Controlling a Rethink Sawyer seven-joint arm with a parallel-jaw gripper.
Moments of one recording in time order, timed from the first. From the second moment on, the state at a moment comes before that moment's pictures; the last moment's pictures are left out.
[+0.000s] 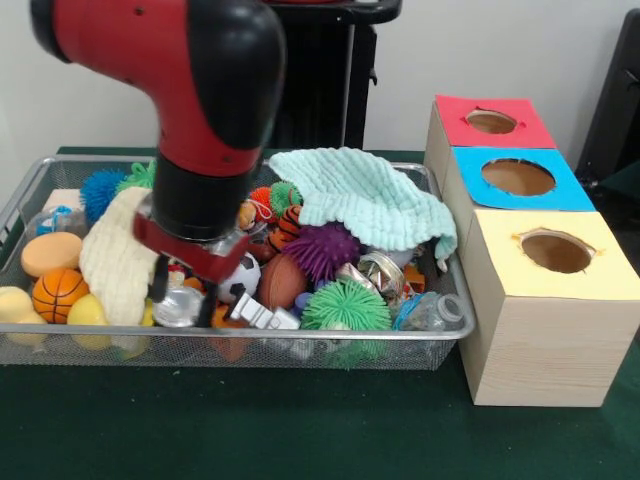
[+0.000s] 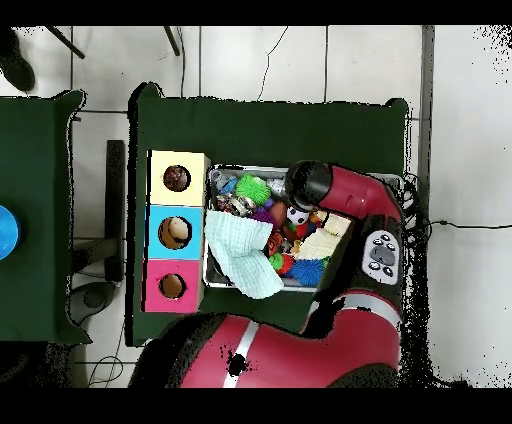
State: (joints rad) arm -0.24 -0.27 -0.27 1.21 0.06 0.59 1.86
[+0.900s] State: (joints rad) arm -0.22 -0.29 -0.23 1.22 0.01 0.59 1.86
